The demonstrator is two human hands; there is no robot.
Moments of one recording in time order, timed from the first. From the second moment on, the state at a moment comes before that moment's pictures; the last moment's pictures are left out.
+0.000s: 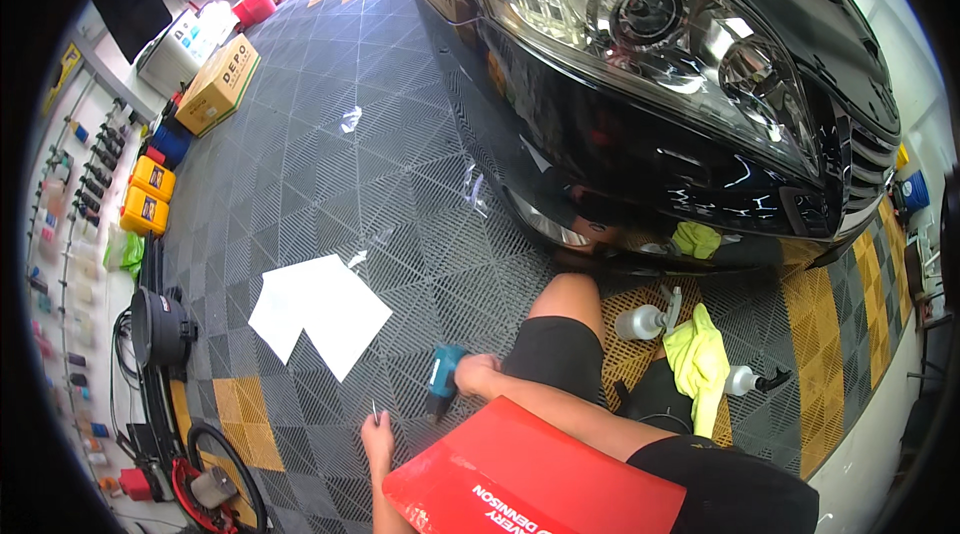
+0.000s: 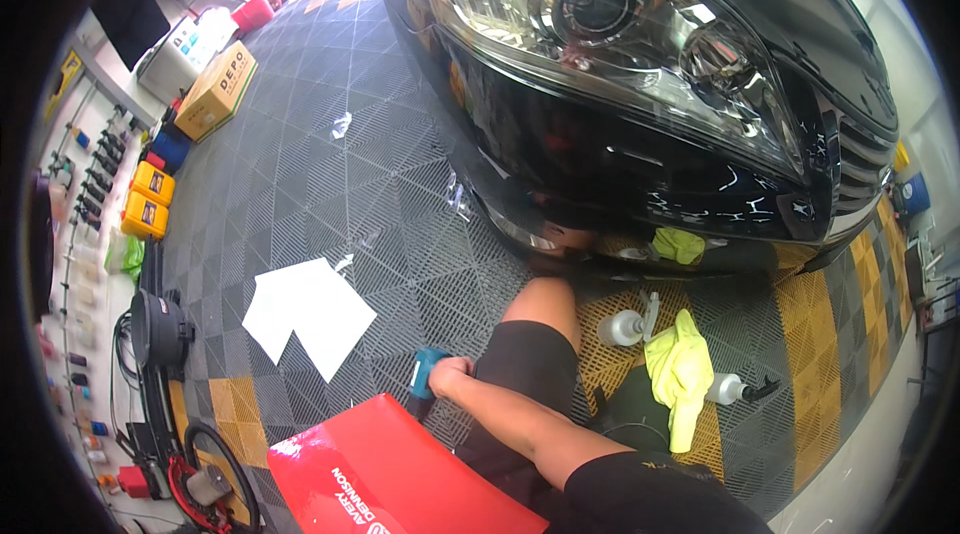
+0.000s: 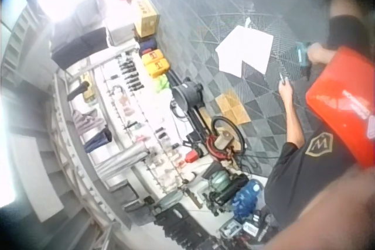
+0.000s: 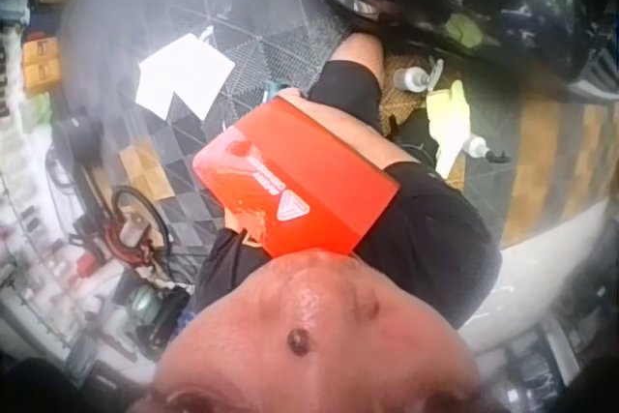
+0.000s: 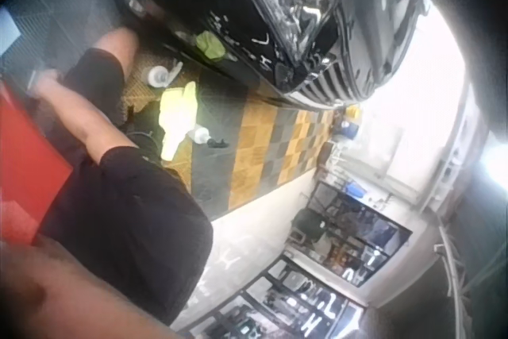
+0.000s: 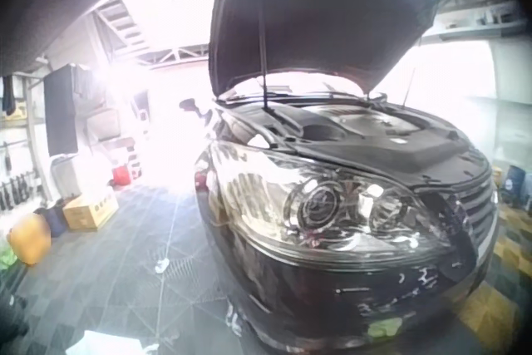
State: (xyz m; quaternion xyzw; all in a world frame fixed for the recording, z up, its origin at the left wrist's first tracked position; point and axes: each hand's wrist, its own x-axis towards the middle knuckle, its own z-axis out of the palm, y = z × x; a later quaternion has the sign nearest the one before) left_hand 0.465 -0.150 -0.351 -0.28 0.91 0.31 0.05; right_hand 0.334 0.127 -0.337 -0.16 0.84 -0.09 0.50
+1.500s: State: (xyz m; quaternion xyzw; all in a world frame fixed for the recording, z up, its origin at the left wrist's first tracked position) left_hand 0.365 0.230 -0.185 0.31 0.78 0.41 0.36; right_hand 0.602 0.479 0.054 0.10 0.62 -0.71 -0.32
